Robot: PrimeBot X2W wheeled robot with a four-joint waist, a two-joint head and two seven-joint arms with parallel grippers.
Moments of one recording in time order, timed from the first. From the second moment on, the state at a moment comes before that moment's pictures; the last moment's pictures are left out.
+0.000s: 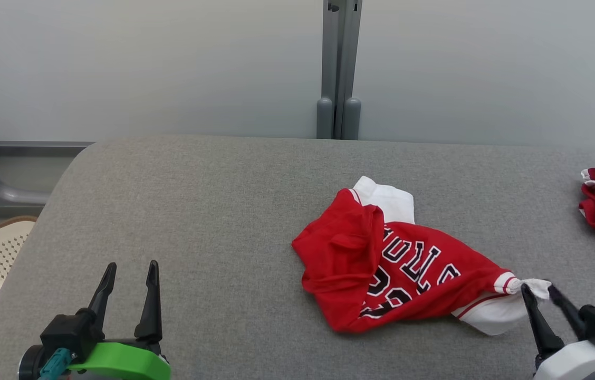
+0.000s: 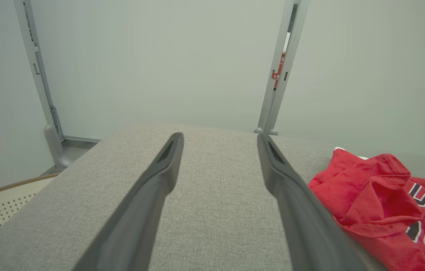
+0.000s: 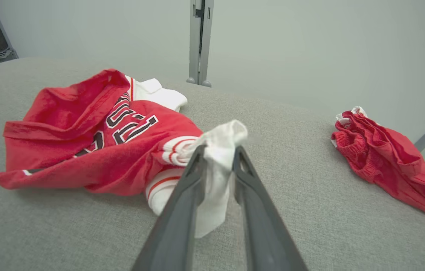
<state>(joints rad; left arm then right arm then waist) -0.01 0.19 -0.16 0.21 -0.38 -0.04 -0.26 0.12 -0.29 0.02 0.17 0.17 0.13 -0.14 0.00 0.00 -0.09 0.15</state>
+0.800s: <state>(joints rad) -0.02 0.20 -0.18 0.21 -0.38 -0.04 -0.26 0.11 -0.07 -0.04 -0.02 0.14 0.13 -0.24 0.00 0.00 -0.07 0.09</state>
